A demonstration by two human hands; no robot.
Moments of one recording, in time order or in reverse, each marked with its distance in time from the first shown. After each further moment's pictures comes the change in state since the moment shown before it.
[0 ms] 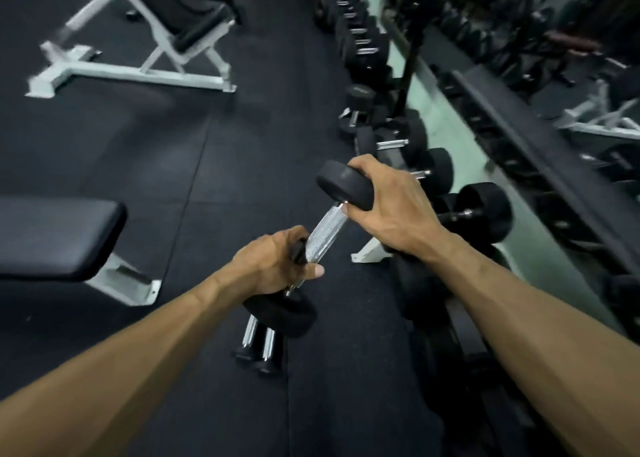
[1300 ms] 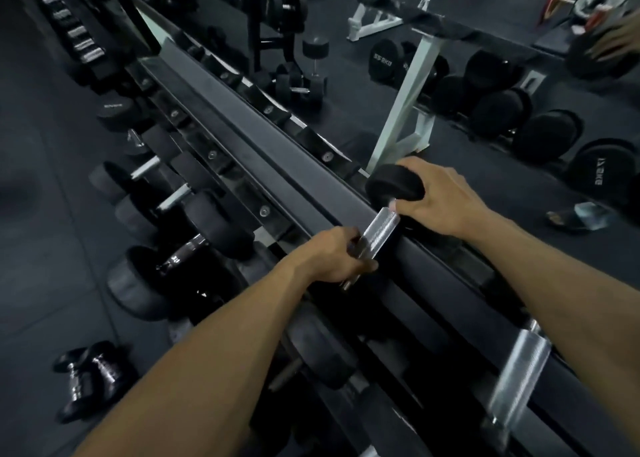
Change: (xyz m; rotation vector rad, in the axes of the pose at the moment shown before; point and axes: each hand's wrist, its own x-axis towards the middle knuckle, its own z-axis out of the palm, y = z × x) left_hand 0.185 0.508 0.329 0.280 -0.561 0.464; right_hand -0.257 0.485 -0.276 0.049 0.093 0.799
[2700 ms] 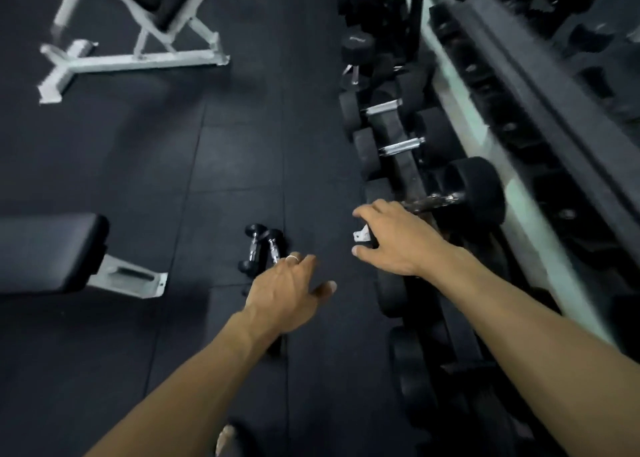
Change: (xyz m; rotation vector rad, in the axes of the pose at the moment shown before) left_hand -0.330 -0.323 0.009 0.040 0.457 -0.665; right_hand -0.044 -0.369 0.300 -0.341 -0.566 -0.680
